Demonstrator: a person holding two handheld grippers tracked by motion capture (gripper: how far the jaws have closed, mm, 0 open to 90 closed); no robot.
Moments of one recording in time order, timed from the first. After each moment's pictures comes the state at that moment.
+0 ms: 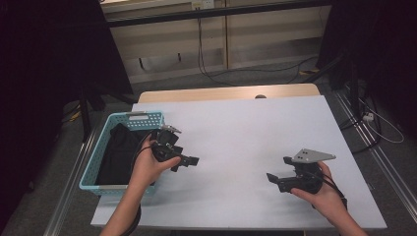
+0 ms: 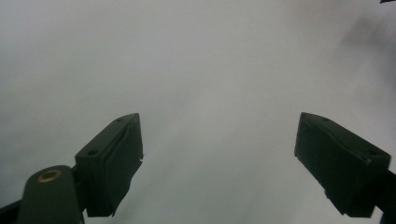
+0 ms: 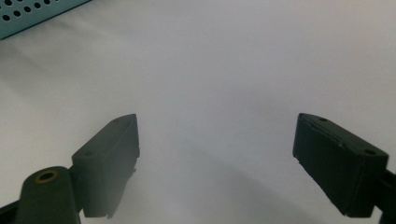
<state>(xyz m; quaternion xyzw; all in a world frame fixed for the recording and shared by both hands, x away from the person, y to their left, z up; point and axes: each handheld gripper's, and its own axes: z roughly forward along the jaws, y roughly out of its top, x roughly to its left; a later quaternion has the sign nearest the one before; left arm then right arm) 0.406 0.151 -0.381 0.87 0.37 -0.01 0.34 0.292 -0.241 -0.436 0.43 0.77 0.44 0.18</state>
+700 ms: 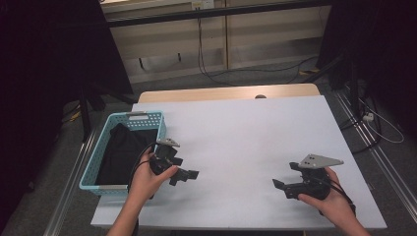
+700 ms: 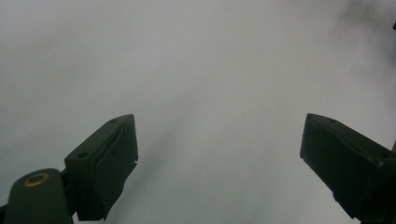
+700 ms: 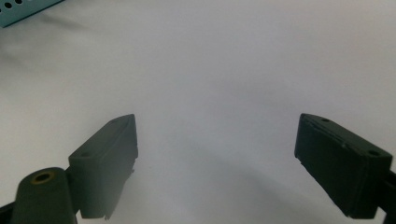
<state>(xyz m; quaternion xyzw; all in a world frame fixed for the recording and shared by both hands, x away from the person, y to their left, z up) 0.380 0.160 -0.401 0.87 0.35 -0.03 0.35 0.277 -0.254 -0.439 0.44 0.77 0.43 0.17</state>
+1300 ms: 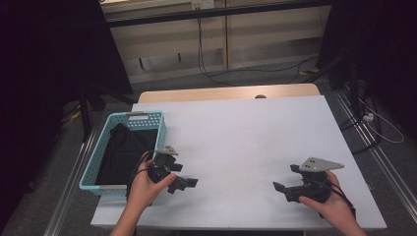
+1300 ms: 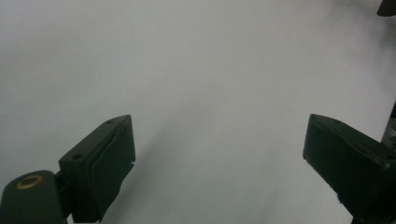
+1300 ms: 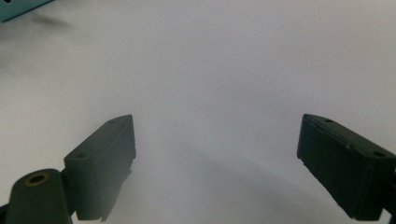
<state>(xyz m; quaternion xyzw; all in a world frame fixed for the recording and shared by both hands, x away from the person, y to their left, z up) 0.365 0.168 -0.414 0.87 0.33 -0.03 0.36 0.272 -0.254 -0.446 0.44 0.77 0.43 0.17</state>
